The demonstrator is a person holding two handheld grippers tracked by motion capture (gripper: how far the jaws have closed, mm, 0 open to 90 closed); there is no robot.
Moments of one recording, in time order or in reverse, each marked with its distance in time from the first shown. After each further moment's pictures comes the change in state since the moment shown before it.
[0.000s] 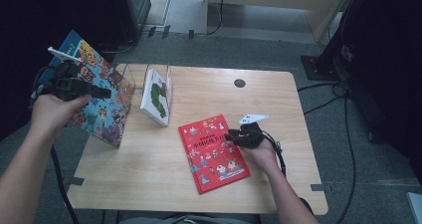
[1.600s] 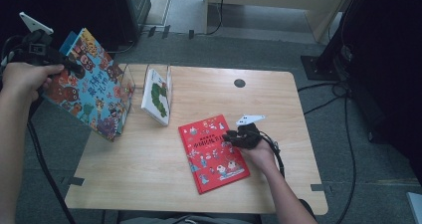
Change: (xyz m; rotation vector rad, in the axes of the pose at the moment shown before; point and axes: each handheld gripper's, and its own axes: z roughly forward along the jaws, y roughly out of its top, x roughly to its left) left arm 0.061 0.077 -0.040 0.040 0.175 -0.173; right arm 0.005 0.000 0.006 0.022 -0.011 -0.026
